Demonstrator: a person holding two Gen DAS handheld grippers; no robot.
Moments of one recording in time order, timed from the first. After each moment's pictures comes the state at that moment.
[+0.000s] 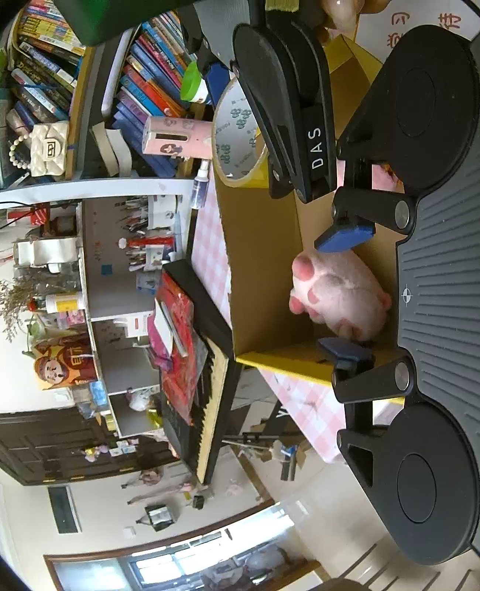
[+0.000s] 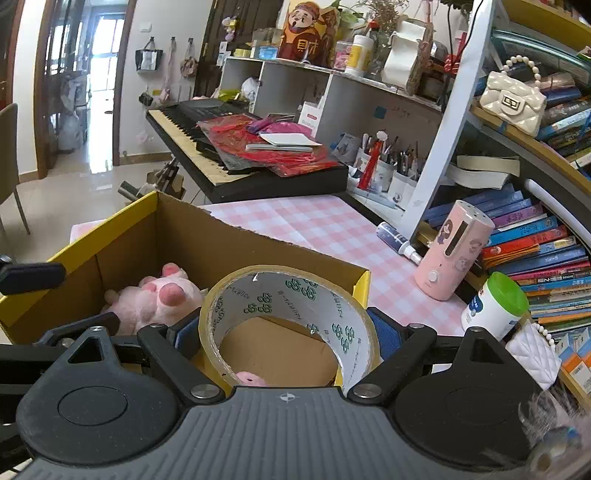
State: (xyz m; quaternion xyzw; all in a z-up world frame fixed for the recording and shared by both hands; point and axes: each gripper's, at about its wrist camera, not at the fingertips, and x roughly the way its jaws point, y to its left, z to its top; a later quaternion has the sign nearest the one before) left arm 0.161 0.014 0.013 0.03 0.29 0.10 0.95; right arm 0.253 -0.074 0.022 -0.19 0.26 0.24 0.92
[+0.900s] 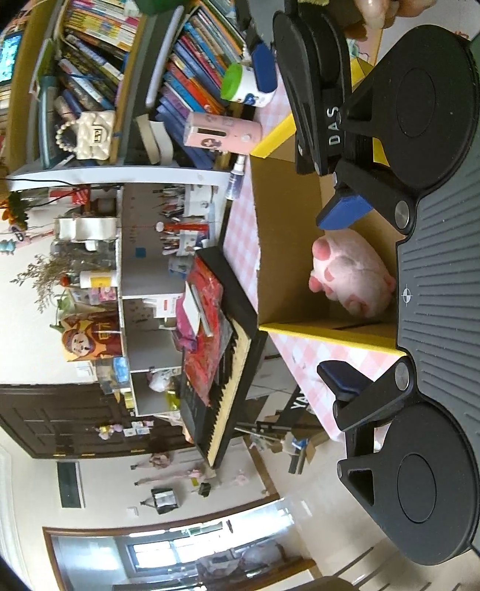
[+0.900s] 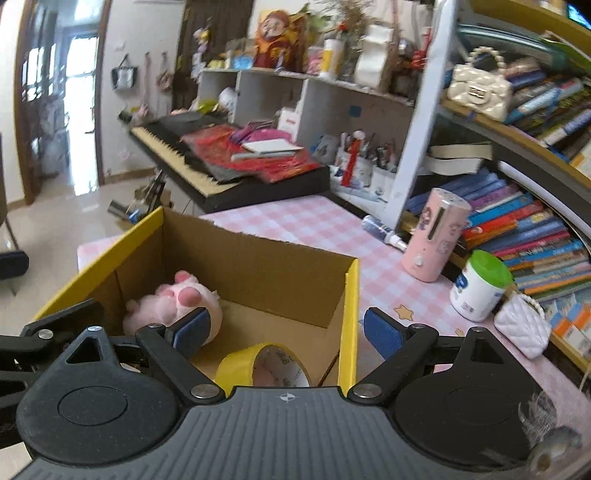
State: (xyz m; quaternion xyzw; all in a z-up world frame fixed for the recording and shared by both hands) left arm 0.117 0.030 0.035 0.00 0.23 0.12 0.97; right arm 0.211 -0.083 0.042 -0.13 0.26 0.20 0.93
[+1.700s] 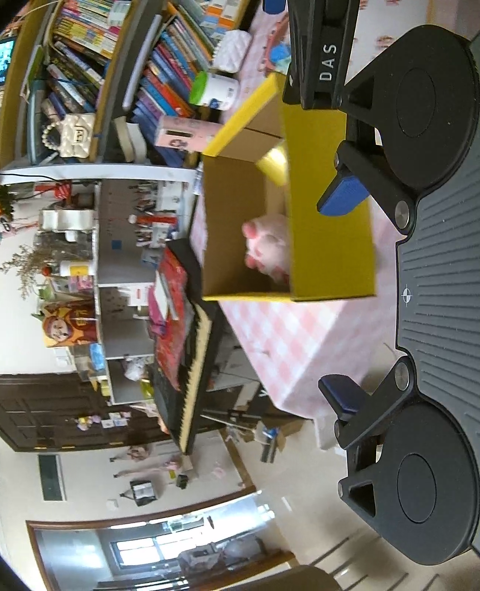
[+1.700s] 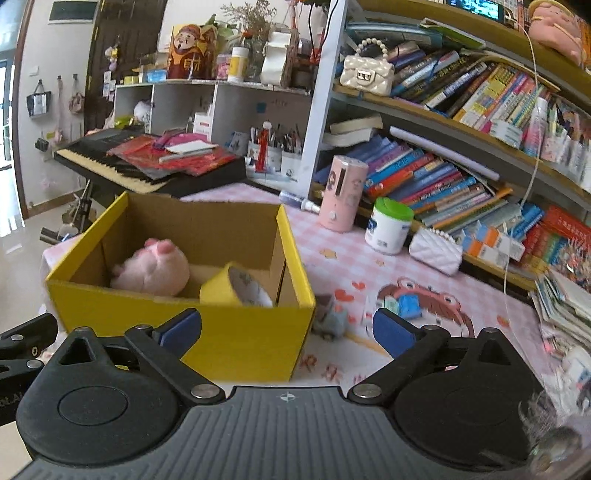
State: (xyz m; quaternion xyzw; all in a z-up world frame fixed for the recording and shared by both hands) left arm 0.037 0.048 0.018 -0.01 0.28 0.12 0.95; right arm 0.089 -0.093 0.024 -0.09 0.26 0.04 0.96
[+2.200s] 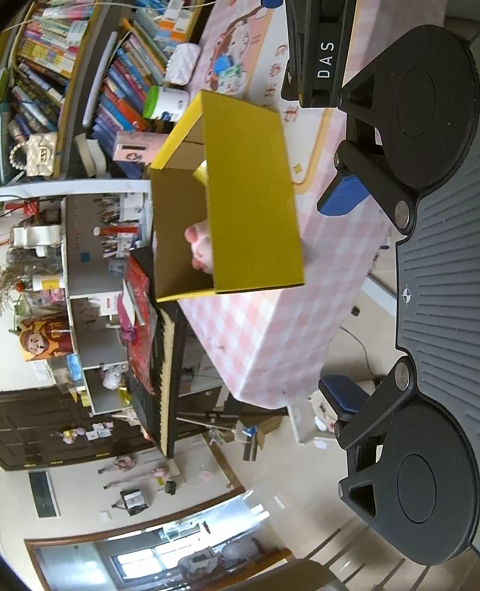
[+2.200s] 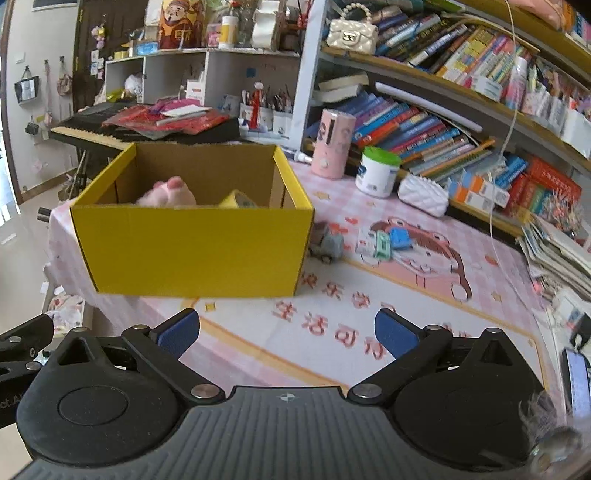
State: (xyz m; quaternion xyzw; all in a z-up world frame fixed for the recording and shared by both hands) left arm -0.013 0.044 0.000 0.02 0.32 0.10 0.94; right arm 0.028 -0.093 -0.003 -0.08 0.31 0.02 0.95
